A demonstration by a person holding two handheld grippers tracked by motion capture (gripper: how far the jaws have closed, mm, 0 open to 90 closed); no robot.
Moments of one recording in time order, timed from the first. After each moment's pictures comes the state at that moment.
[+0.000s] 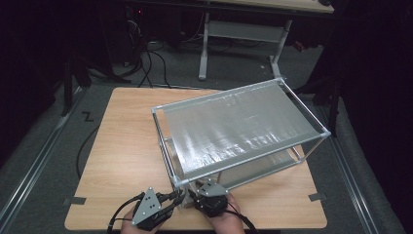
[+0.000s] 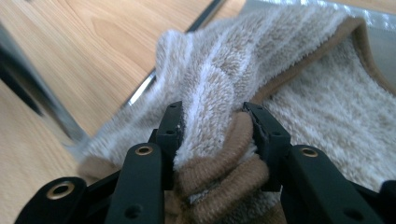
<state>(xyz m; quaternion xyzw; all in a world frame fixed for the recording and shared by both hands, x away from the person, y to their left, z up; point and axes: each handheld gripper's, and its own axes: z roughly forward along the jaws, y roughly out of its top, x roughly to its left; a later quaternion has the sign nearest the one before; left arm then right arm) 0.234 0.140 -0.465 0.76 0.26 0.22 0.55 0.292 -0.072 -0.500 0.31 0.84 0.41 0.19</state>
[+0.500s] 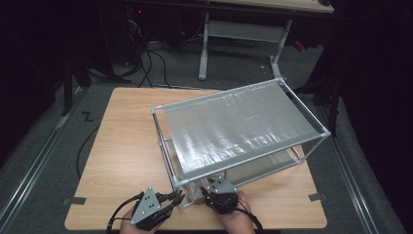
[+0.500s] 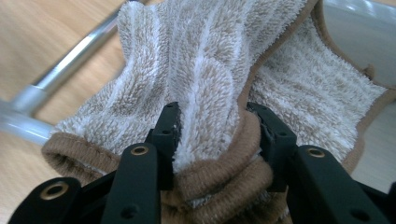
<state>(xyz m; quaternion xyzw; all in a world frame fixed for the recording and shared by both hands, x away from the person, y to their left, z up) 0.234 0.142 -0.463 0.76 0.27 0.21 0.55 0.302 -0.103 -0.502 0.33 0.84 0.37 0.23</state>
